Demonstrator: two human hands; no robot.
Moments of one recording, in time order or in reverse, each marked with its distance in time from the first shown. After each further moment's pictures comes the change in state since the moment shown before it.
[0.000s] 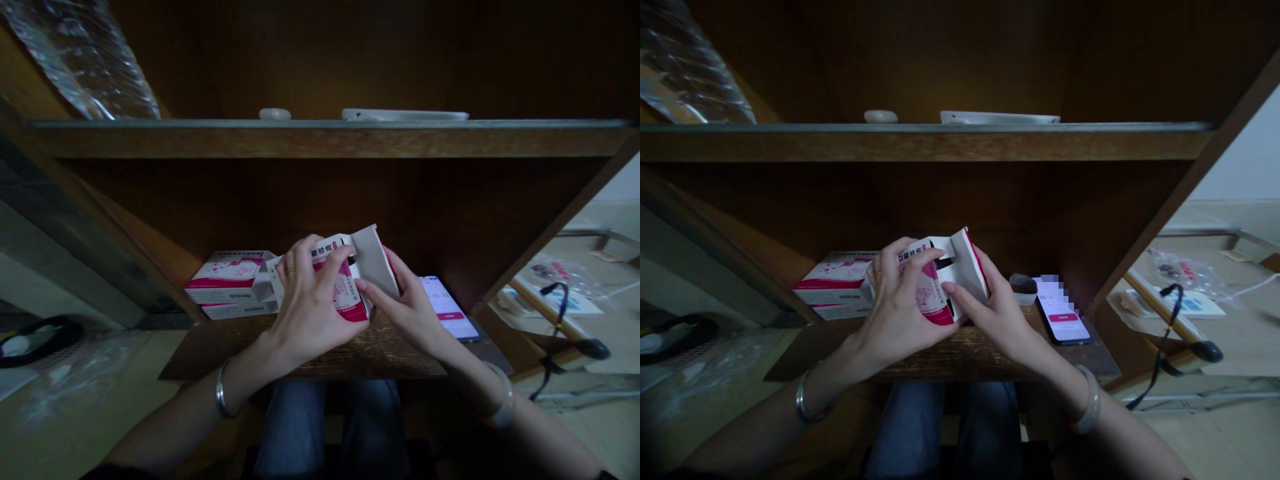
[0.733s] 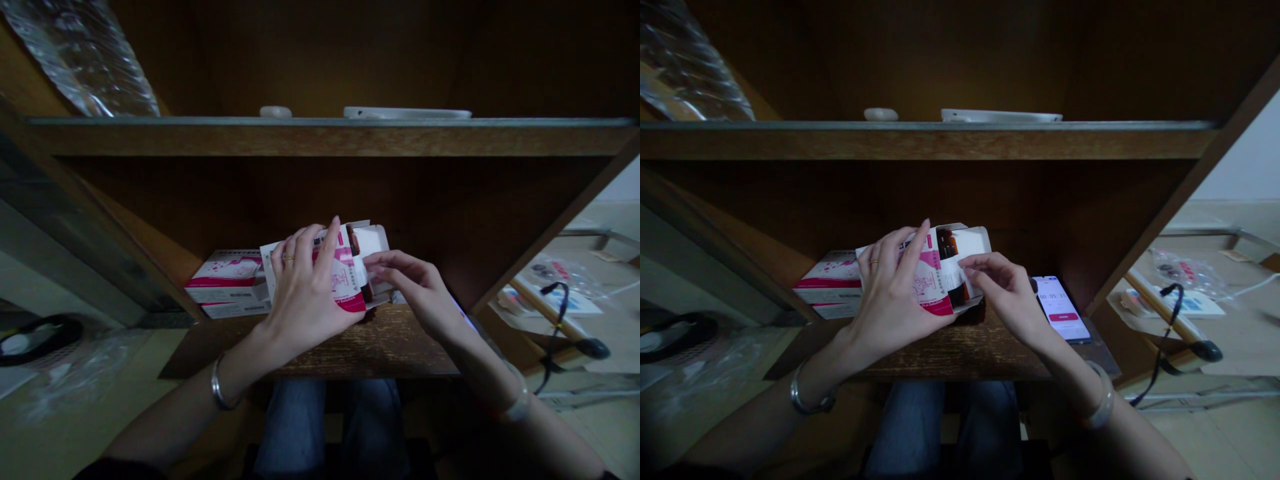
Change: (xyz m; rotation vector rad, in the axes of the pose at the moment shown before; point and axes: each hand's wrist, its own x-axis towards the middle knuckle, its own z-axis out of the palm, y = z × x) left_hand 0.012 -0.005 -0.007 0.084 -0.038 0.026; right_hand 0.011 -0.016 -0.016 0.144 0.062 0.214
